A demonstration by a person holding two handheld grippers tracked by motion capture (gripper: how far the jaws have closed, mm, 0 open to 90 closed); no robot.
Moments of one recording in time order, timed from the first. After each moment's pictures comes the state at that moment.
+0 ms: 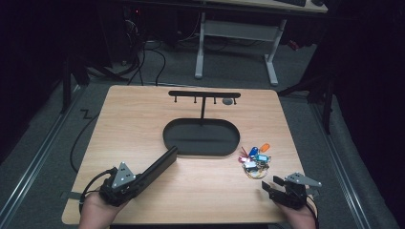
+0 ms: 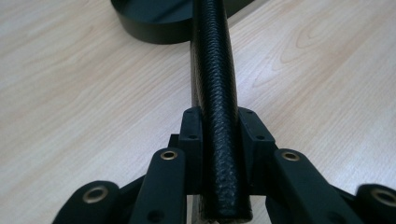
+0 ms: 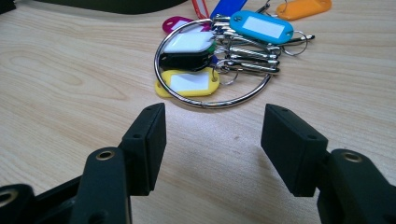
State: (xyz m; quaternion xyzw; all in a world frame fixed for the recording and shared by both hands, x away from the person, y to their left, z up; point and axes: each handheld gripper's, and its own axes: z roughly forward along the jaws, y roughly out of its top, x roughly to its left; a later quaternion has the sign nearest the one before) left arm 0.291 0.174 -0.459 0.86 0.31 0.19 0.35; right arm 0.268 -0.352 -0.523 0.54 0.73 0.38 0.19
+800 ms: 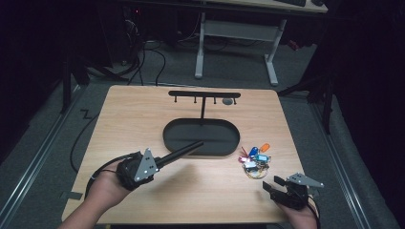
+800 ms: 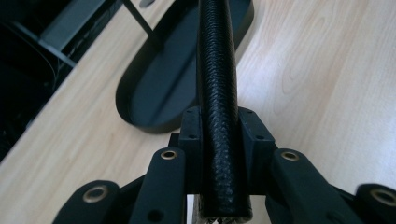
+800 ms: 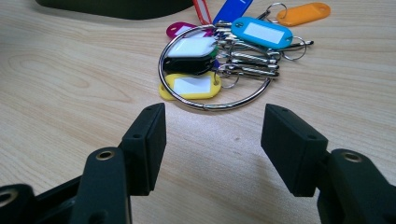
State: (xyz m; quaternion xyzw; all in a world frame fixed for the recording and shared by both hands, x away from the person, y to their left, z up) left arm 0.316 0.123 -0.401 0.90 0.12 0.26 0.32; right arm 0.265 -0.354 -0.520 0.54 0.72 0.39 0.19
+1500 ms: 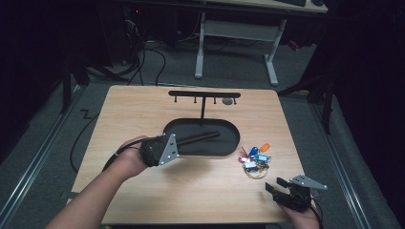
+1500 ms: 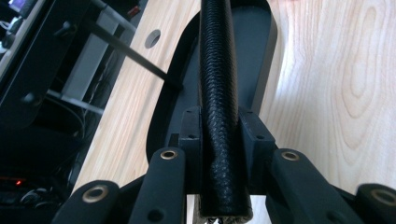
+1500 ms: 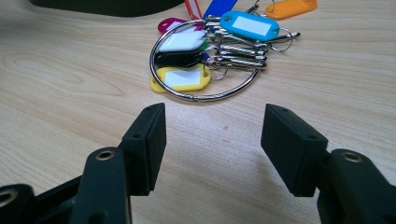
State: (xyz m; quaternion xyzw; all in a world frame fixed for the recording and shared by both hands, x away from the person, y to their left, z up) left arm 0.375 0.077 -0.407 0.90 0.01 0.31 0.30; right arm 0.260 -0.361 -0.521 0.55 0.72 0.39 0.19
